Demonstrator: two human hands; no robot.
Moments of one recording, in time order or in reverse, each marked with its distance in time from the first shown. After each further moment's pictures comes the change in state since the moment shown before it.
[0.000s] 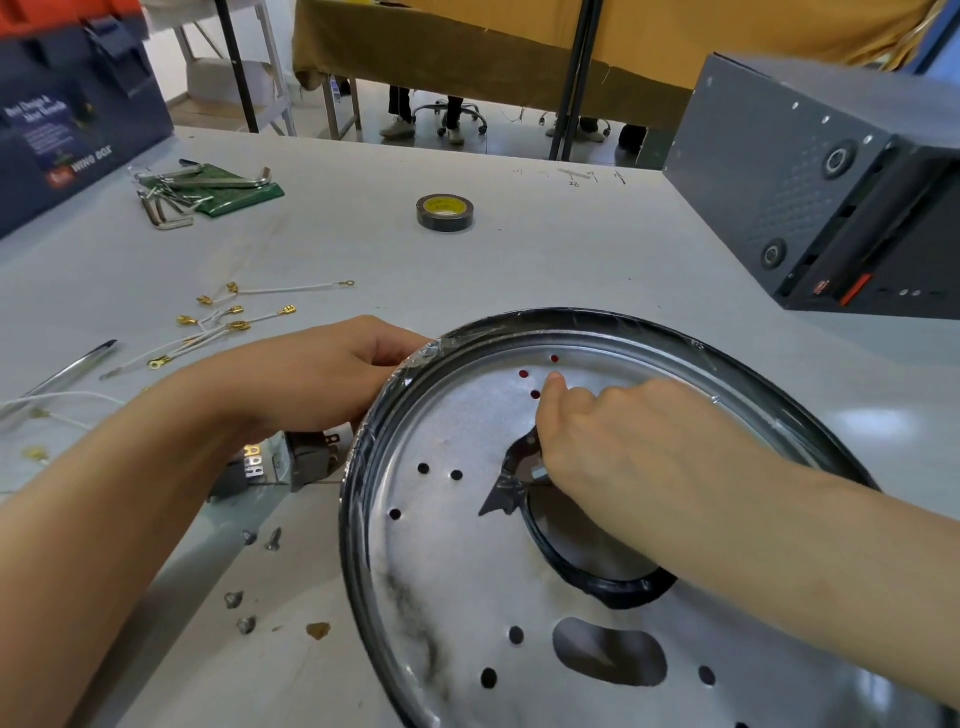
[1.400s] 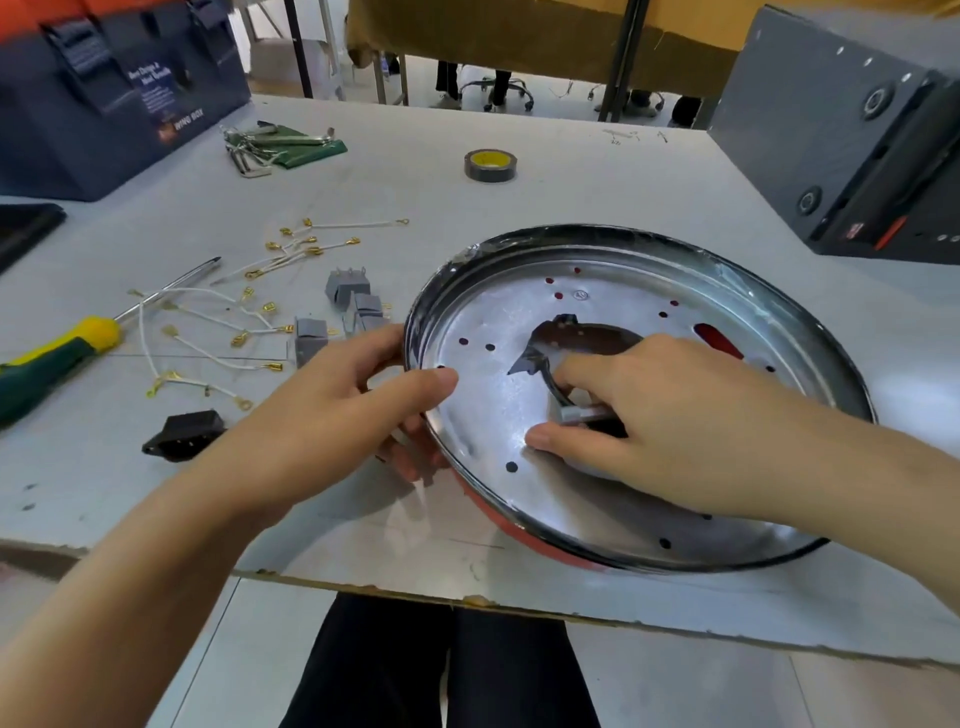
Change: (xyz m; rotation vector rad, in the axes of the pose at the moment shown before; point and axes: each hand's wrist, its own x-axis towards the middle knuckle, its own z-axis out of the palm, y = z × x) left_hand -0.094 0.015 0.089 -0.422 0.476 -0.081; right_hand -0.047 -0.023 -0.047 0.497 -0.262 0.007
